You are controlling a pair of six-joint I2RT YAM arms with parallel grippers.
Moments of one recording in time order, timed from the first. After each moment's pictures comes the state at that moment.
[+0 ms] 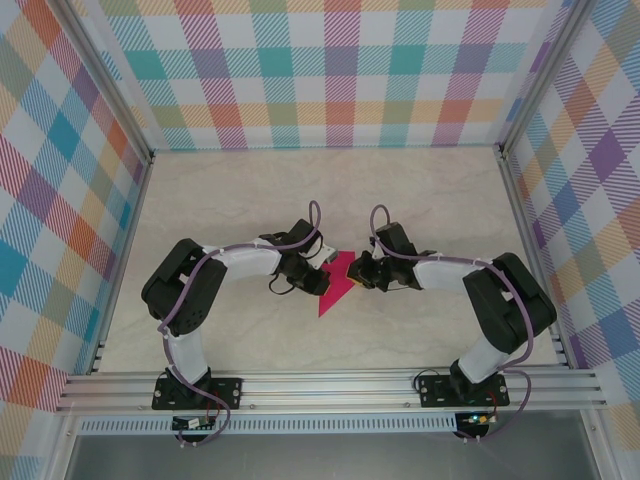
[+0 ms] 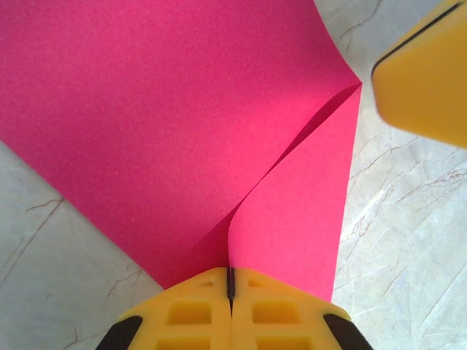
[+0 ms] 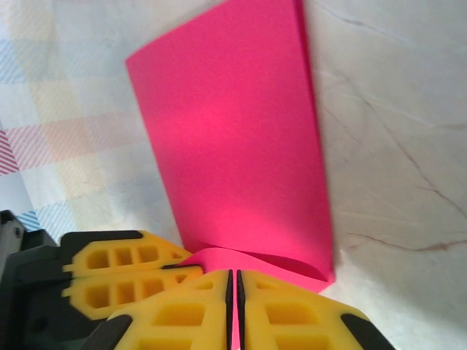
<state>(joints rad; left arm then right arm) -0.66 1.85 1.06 -0.43 0.39 -0.13 0.54 1.63 0.73 -0.03 -0.48 0.95</state>
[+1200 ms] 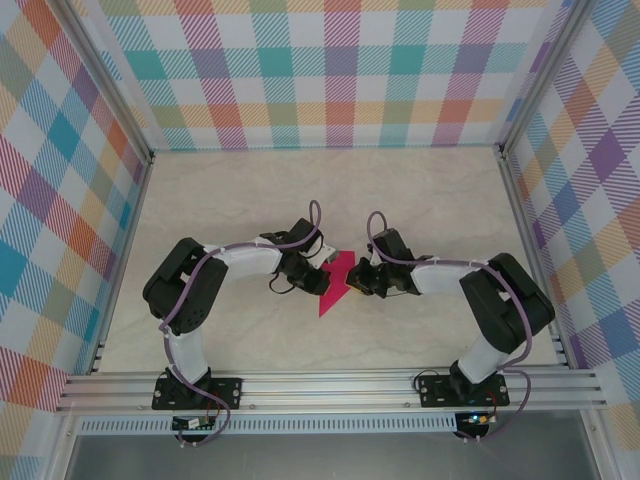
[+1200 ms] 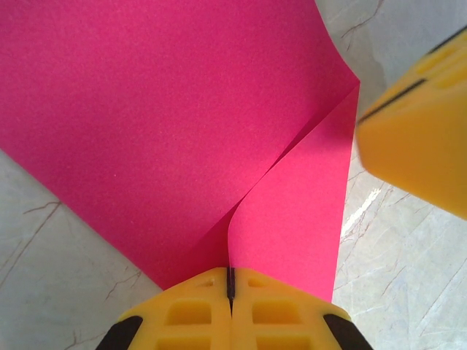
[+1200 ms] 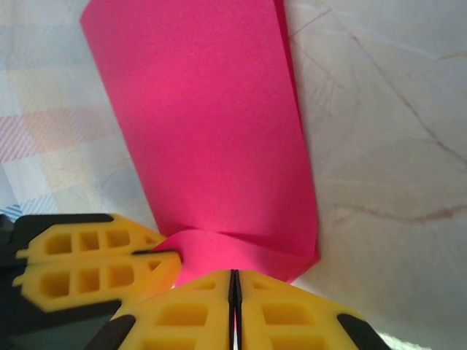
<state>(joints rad) -0.66 1.86 1.08 -0.44 0.40 -0.13 0.57 1.65 0.70 0.01 -0.47 0.98</state>
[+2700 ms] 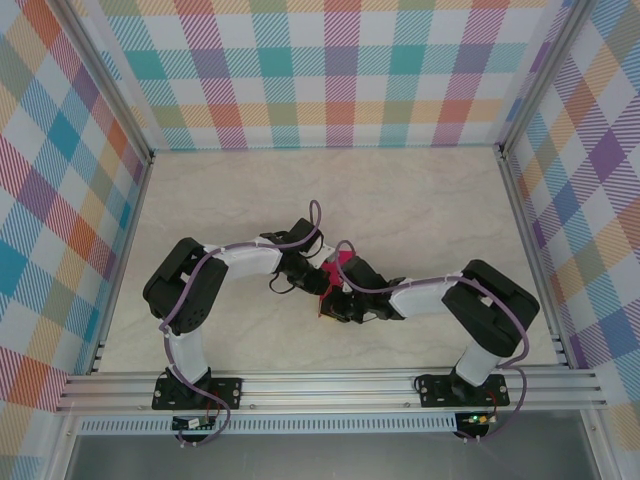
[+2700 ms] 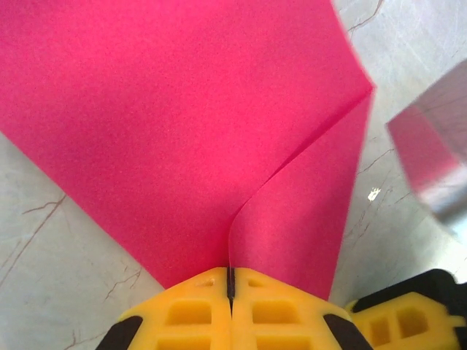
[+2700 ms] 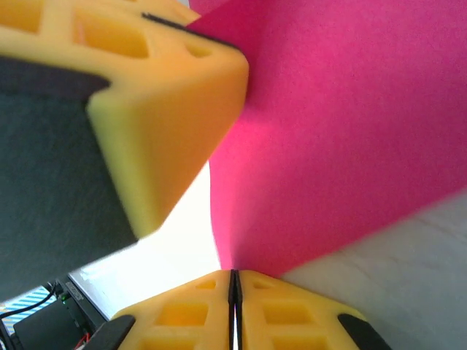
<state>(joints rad) -0.66 1.86 1.08 -0.45 0.40 -0.13 0.86 1.64 0.64 0.11 -0.38 1.12</state>
